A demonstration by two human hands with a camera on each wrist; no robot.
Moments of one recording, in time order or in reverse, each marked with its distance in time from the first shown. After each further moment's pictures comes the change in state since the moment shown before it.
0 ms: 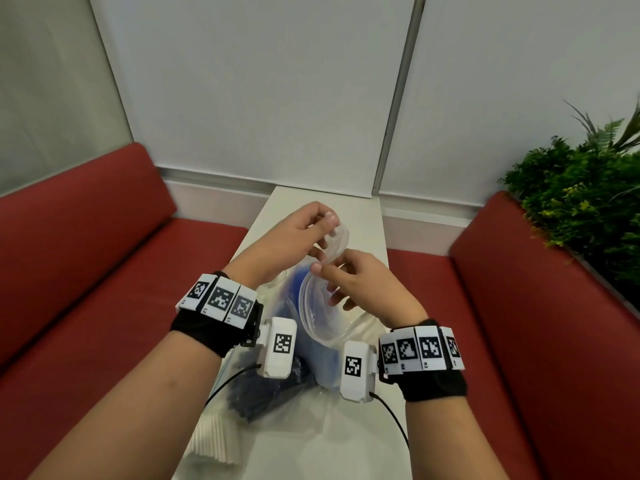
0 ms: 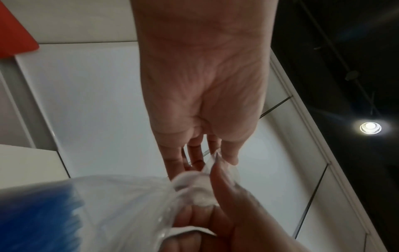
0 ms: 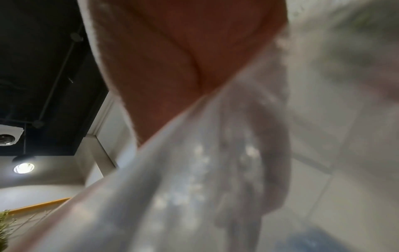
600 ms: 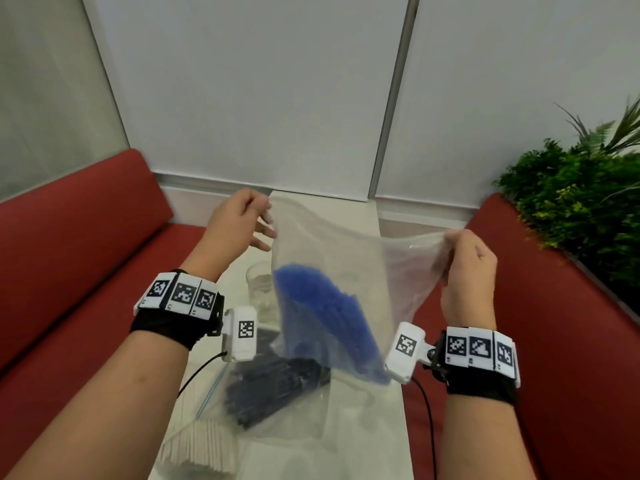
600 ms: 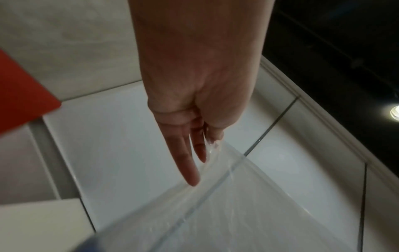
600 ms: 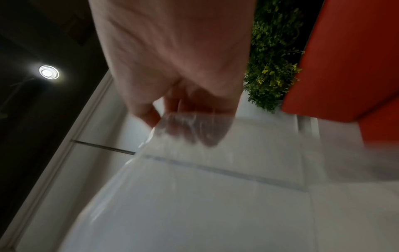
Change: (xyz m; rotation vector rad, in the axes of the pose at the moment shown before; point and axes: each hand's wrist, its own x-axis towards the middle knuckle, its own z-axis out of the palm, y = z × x) left_hand 0.003 -0.014 -0.062 0.062 0.396 0.018; right_hand -0.011 0.045 -0.091 0.597 0.825 -0.192
